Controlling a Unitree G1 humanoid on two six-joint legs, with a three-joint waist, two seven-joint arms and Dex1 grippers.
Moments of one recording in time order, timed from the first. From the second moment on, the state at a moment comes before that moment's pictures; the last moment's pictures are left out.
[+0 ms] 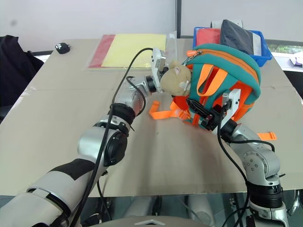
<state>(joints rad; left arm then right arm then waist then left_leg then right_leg) -1.22 0.07 0.16 1.10 -0.32 -0.05 -1.19 -0.20 -0.36 -0.12 -0.40 0.83 0.57 0.56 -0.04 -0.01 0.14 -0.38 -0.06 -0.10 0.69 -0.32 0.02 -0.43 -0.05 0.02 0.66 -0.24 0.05</state>
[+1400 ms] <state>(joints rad) -0.76 0.29 -0.03 0.03 -0.51 0.62 -0.88 -0.17 -0.36 -0.10 -0.41 0.82 0.56 0.56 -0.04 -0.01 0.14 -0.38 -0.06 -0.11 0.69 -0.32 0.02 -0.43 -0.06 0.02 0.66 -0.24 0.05</state>
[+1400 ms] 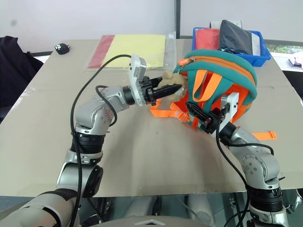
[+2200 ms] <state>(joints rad) -0.92 0.29 -0.15 0.75 -0.11 0.23 -0.72 -0.18 -0.35 -0.13 -0.43 0.88 0.56 0.56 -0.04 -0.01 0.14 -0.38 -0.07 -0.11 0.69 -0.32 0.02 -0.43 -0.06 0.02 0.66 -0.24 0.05</state>
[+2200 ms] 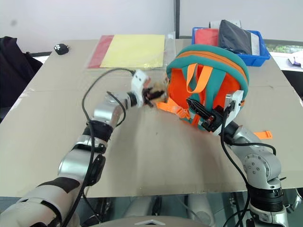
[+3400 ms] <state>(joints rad) 0.10 0.62 0.09 -0.30 -0.42 0.46 -0.96 0.40 -0.64 -0.31 -0.36 0.57 0.18 0.97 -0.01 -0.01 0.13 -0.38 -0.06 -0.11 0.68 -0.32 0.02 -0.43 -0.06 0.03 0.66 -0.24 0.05</state>
